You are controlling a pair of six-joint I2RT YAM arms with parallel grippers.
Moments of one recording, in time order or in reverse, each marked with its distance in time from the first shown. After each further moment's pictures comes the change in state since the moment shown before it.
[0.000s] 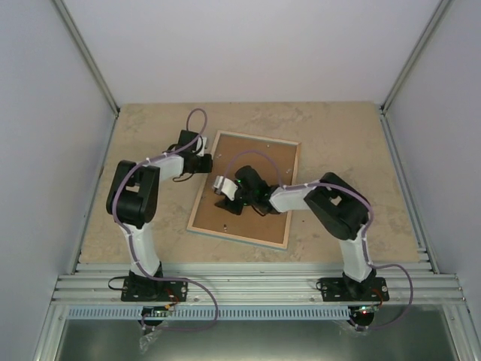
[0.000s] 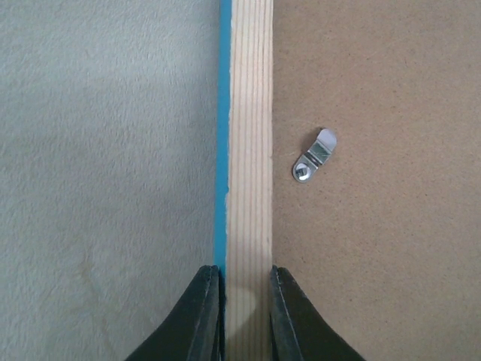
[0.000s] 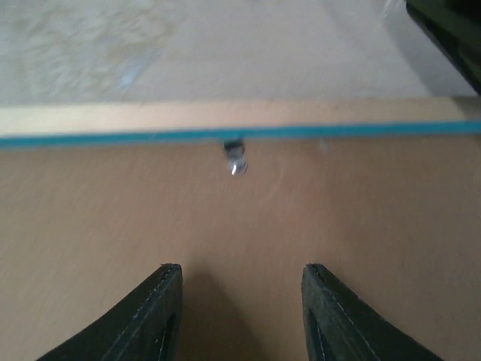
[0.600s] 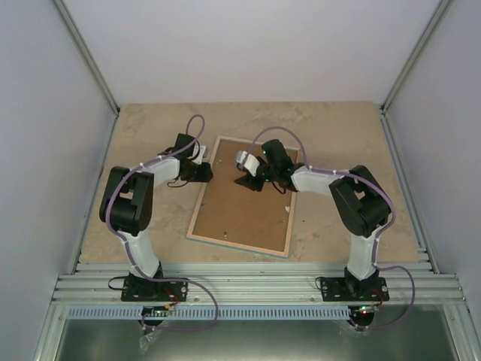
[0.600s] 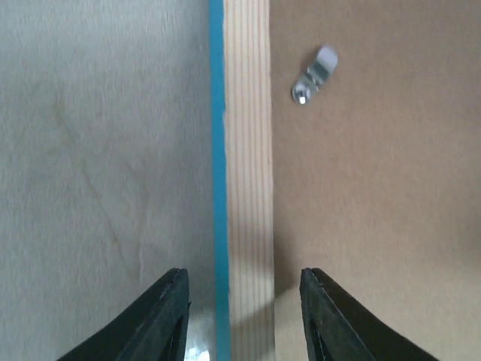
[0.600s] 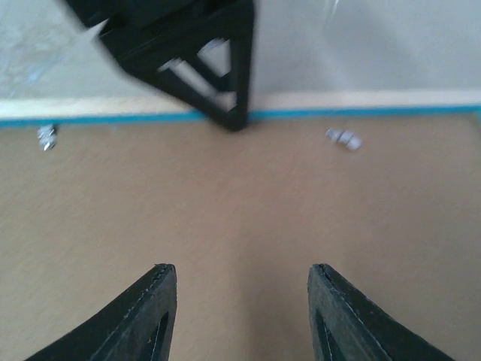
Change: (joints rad) left arm 0.005 -0.090 -0.065 -0.140 0.059 0.050; right arm -0.243 -0.167 -0.031 -0.204 -0.180 -0.170
